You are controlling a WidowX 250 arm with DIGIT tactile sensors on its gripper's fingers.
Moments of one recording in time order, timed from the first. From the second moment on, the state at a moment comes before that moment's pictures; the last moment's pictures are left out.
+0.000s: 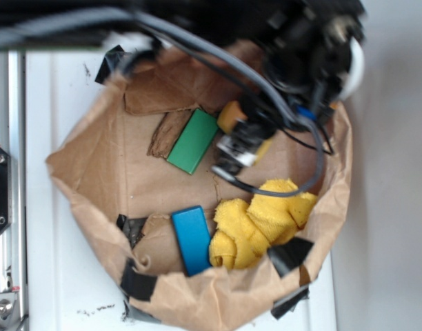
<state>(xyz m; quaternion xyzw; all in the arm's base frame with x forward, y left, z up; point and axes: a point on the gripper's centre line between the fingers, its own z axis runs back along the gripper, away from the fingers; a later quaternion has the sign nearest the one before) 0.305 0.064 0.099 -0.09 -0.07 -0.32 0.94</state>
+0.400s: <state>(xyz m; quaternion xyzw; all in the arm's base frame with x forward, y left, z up) 0.266 0.075 0.089 -0.08 -0.08 -0.35 0.93</state>
